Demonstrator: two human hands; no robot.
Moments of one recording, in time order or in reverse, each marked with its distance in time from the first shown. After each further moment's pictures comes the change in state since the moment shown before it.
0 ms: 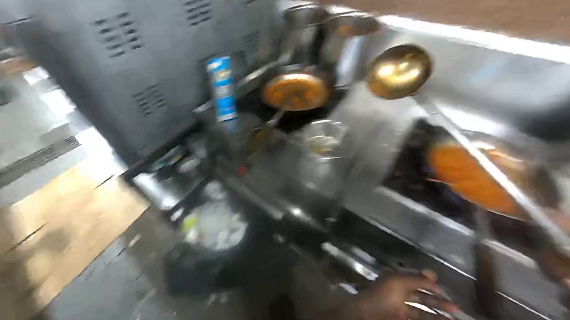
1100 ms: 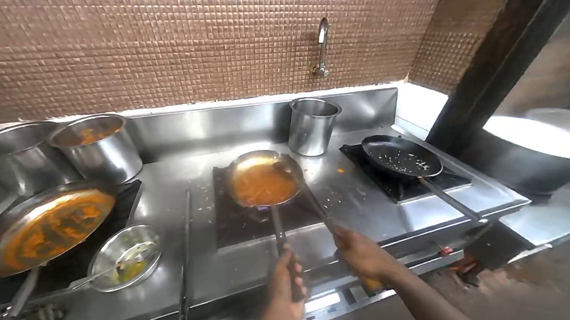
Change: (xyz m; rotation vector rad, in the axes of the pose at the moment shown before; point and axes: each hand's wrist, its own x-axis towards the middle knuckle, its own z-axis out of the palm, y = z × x) left_hand 0.121 0.025 0.084 -0.038 0.176 -0.119; right_hand -0.057 0.068 -0.102 -0.922 0.960 0.485
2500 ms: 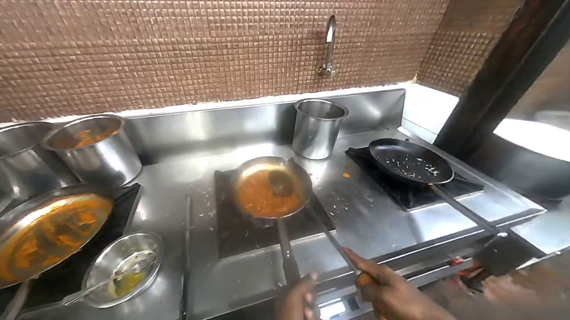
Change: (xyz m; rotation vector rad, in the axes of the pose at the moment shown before) left_hand -0.017 0.001 -0.002 0.094 -0.009 -0.065; right_hand -0.037 0.030 0.010 0.489 -0.168 -0.065
